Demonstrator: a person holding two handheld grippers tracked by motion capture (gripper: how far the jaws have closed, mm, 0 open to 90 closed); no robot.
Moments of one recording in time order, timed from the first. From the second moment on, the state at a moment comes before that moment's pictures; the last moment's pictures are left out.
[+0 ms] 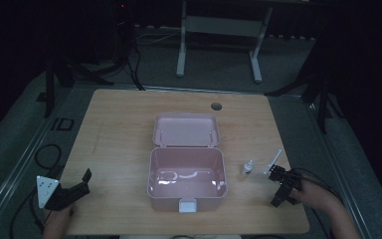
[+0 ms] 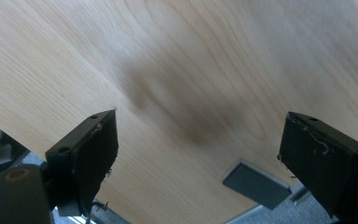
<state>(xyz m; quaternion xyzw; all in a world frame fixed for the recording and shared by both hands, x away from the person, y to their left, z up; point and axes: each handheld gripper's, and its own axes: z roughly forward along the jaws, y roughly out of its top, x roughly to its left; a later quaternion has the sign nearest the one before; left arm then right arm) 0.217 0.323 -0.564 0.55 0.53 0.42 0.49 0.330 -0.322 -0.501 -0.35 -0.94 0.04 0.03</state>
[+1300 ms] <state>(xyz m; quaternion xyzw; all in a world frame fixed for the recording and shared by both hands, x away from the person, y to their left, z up) 0.218 0.323 -0.564 0.55 0.52 0.42 0.50 0.397 -0.270 -0.486 -0.36 -0.93 0.01 0.04</state>
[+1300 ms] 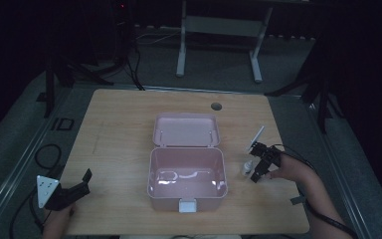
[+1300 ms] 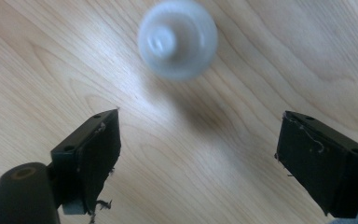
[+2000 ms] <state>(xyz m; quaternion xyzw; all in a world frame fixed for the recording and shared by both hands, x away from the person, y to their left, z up) 0.218 0.323 -0.564 0.55 0.52 0.42 0.50 0.425 -0.239 -0.504 -0.35 -0.93 0.02 0.05</state>
